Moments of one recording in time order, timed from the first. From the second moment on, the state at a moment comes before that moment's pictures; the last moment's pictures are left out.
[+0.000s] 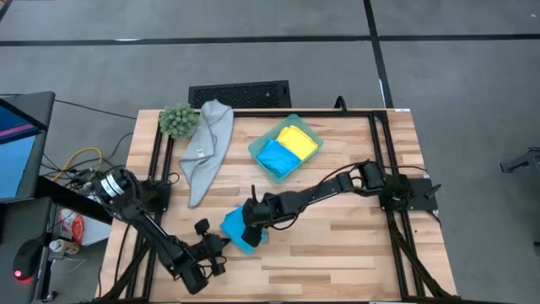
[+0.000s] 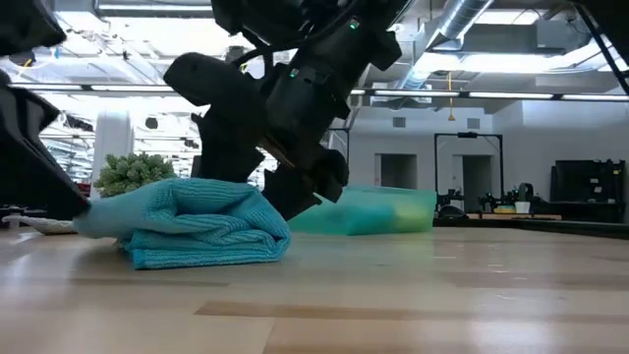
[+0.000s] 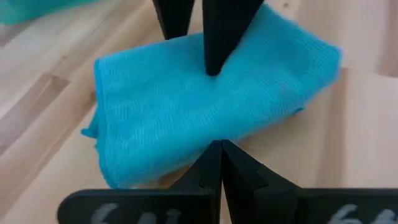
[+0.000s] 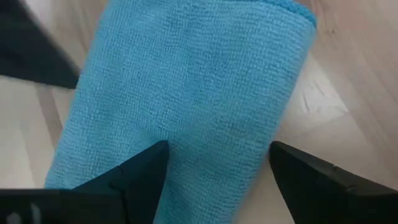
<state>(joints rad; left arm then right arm) -0.91 1.84 0.89 -0.41 -0.90 -1.20 0.25 2.30 1.67 -0.40 0.01 0.69</state>
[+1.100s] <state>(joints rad) -0.88 1.91 0.89 -0.36 -0.85 -1.26 0.08 1.97 1.66 -0.64 0.05 0.40</state>
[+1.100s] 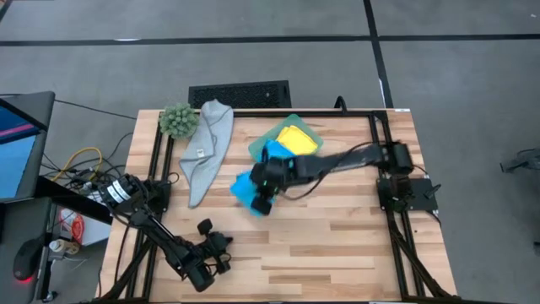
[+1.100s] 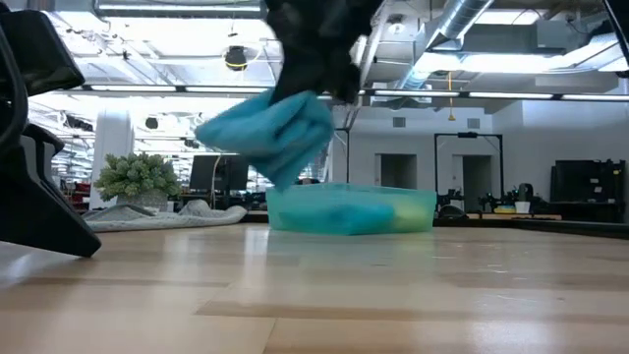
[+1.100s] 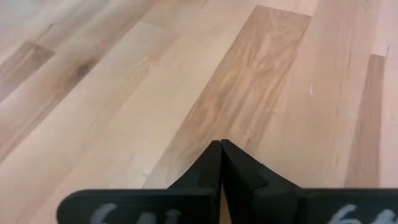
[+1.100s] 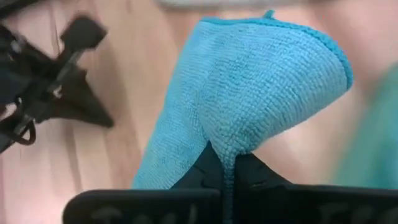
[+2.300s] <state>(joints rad) -0.87 1.91 0.89 -0.38 -0.88 -1.38 -0.78 1.84 1.34 -0.65 -0.52 -0.17</state>
